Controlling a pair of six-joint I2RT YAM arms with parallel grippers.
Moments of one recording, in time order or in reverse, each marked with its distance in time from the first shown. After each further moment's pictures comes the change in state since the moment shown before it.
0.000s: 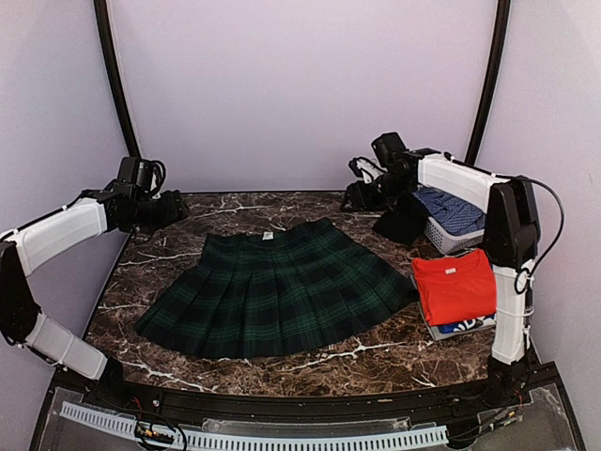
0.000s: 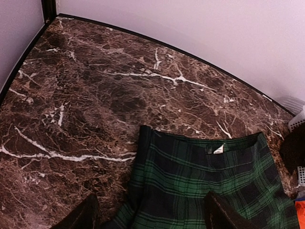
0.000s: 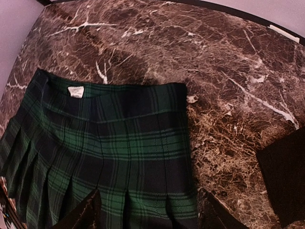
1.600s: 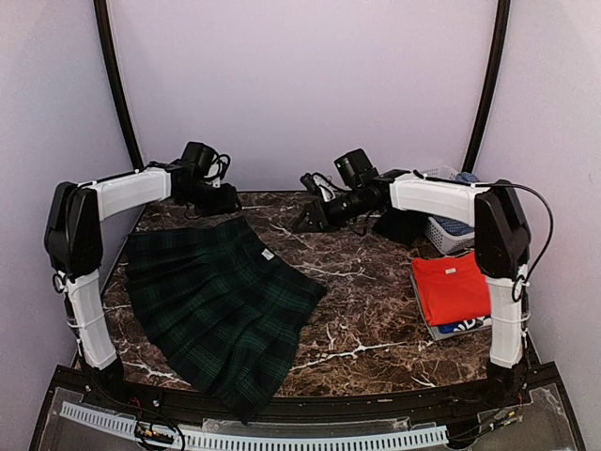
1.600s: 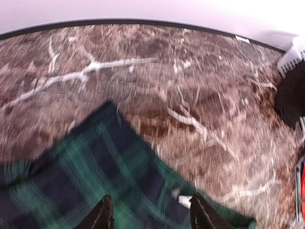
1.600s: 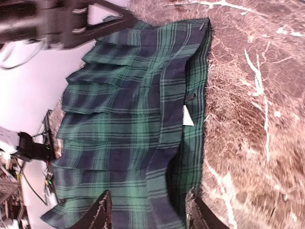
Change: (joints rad) left arm -0.119 0.584 0.551 -0.082 0.219 0.206; right arm 0.209 -0.063 -0.204 0.282 -0.320 0.095
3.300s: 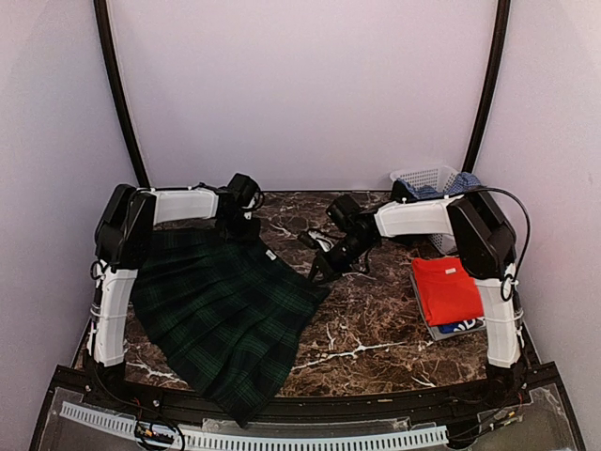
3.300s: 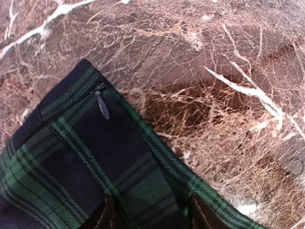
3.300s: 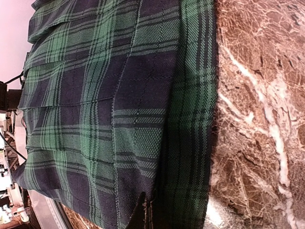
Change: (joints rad) left arm -0.129 0.288 0.110 -0.035 -0.239 0.041; right arm 0.036 0.121 -0.126 -0.133 -0.043 -0.153
